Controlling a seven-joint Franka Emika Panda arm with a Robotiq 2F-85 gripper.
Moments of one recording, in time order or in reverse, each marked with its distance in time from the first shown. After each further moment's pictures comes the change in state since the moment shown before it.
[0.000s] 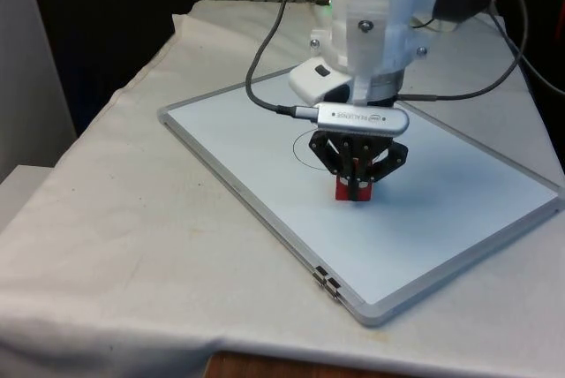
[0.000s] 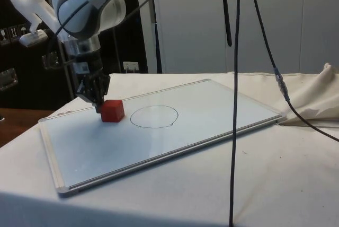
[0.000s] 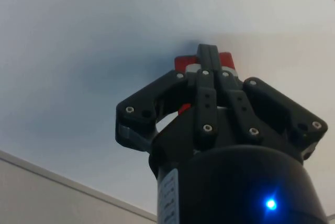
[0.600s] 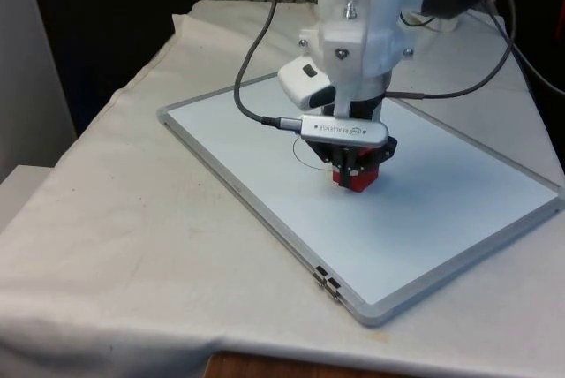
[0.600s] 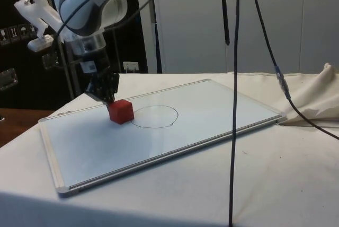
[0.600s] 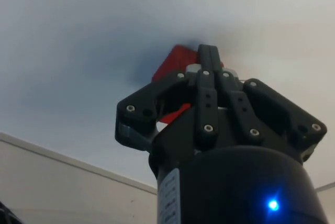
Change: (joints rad) arm -0.006 -0.005 -0.017 0.003 -0.003 -0.114 0.026
